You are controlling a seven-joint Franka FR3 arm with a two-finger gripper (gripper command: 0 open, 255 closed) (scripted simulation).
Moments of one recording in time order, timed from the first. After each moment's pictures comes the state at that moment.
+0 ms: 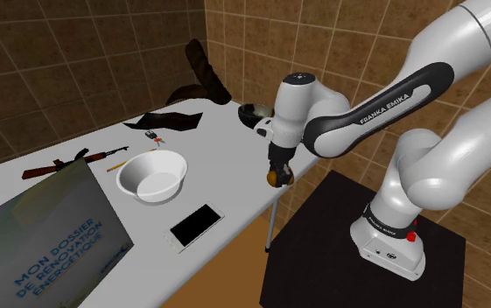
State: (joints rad) arm 0.30 -0.48 0.16 -2.84 0.01 2.42 -0.50
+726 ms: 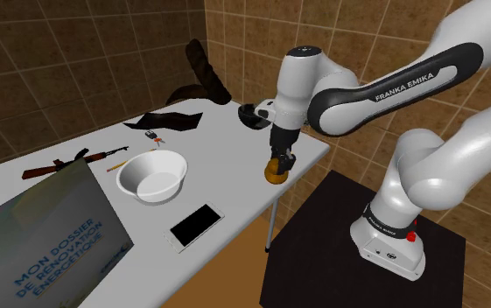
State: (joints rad) arm 0.31 -0.59 0.15 -2.76 0.02 2.23 -0.52
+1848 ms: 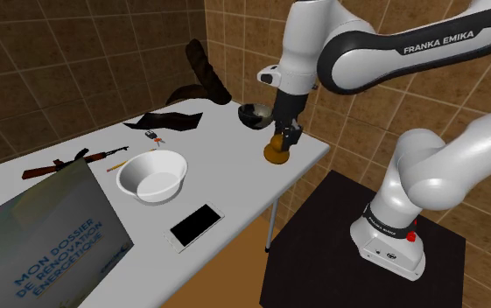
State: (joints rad) arm 0.31 -0.68 0.12 -2.59 0.01 1.96 -0.54
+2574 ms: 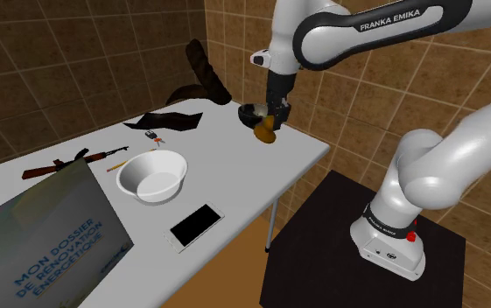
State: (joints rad) arm 0.23 -0.53 0.01 -2.44 -0.06 1.98 -0.67
